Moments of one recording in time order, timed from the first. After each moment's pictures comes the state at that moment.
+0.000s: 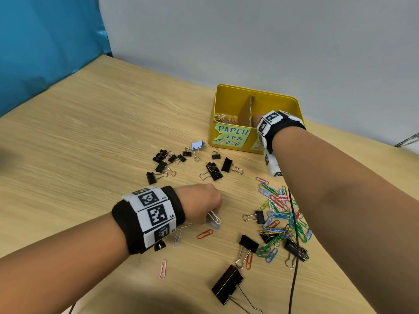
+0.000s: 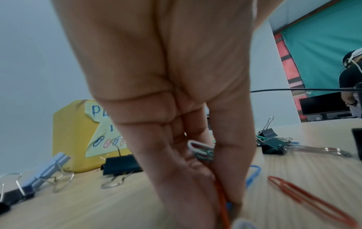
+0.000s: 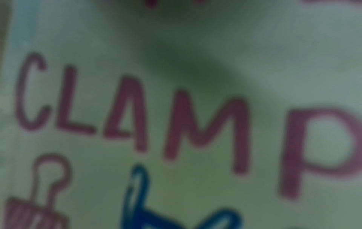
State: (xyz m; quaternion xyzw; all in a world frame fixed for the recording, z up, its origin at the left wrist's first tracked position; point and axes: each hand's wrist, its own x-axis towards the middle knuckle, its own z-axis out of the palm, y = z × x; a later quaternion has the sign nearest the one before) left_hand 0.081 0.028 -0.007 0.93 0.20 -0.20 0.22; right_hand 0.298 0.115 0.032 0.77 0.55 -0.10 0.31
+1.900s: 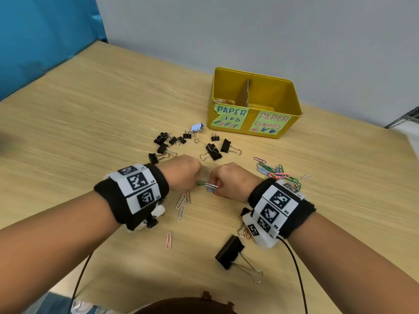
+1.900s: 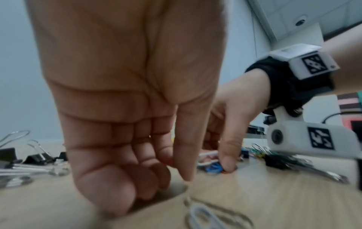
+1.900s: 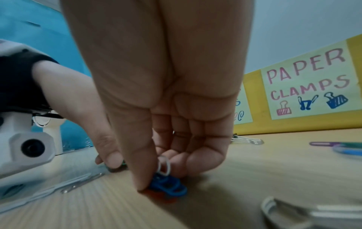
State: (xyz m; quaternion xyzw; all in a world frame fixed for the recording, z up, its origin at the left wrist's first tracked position) left_hand 0.053 0.036 -0.005 0.88 0.36 -0.17 0.25; right_hand 0.183 -0.028 0.000 0.68 0.68 -0.29 0.07
